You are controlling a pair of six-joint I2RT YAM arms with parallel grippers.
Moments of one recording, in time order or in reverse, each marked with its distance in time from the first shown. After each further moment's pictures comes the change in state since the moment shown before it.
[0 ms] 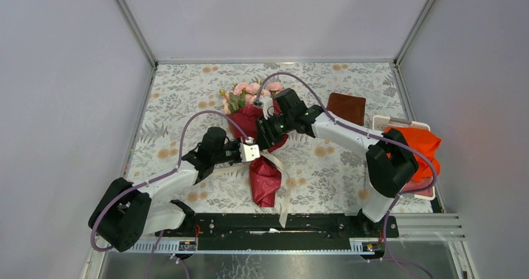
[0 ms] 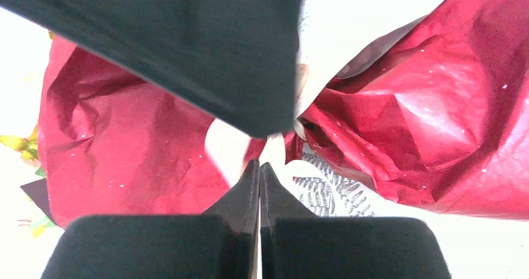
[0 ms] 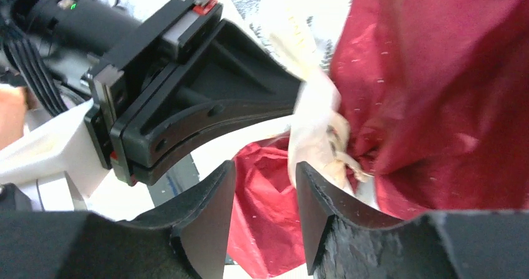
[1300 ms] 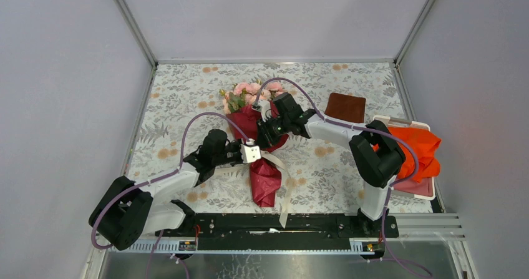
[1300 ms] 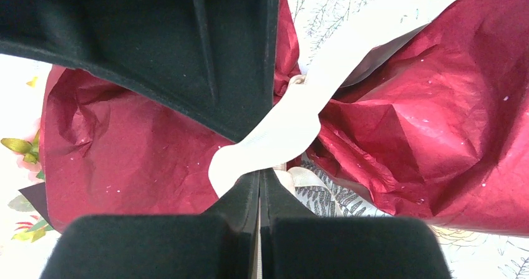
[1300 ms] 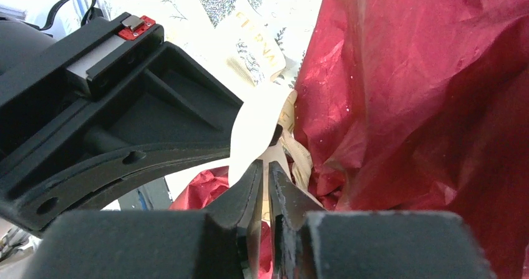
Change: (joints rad) left arm -0.027 0.011 -0.035 0.077 -0.026 -0.026; right arm -0.028 0.122 -0.017 0.141 -0.022 -0.040
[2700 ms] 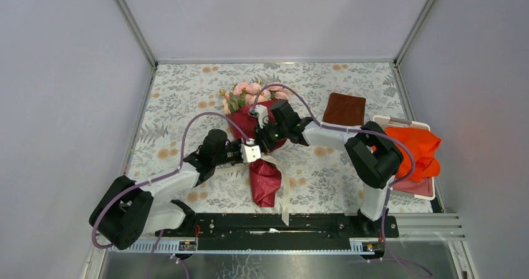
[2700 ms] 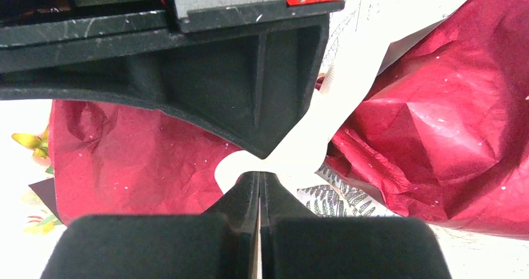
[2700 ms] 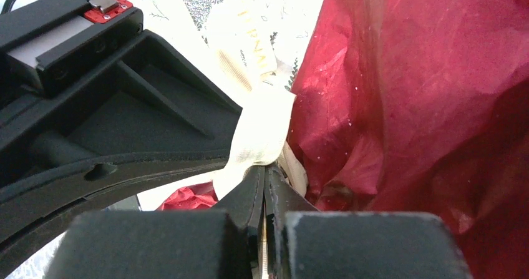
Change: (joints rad) left arm 0.000 0.012 -0.003 0.023 -0.026 0.008; right arm 0.041 0.022 -0.074 0.148 0.071 -0.029
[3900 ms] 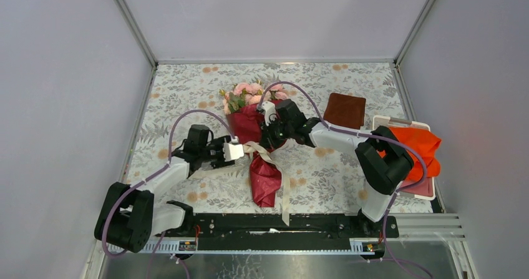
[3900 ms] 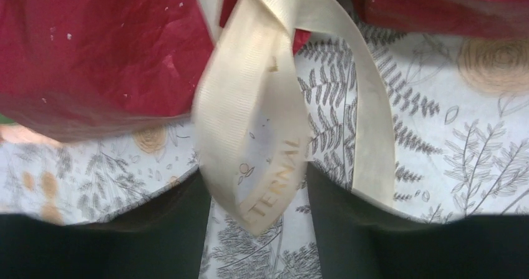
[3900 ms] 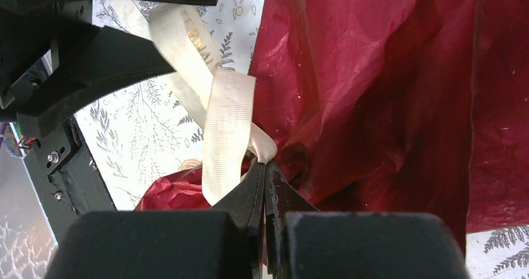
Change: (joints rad) left arm 0.293 -0.039 0.052 -0.409 0.138 0.256; right arm -0.010 -0.101 -0.053 -0.018 0.143 0.014
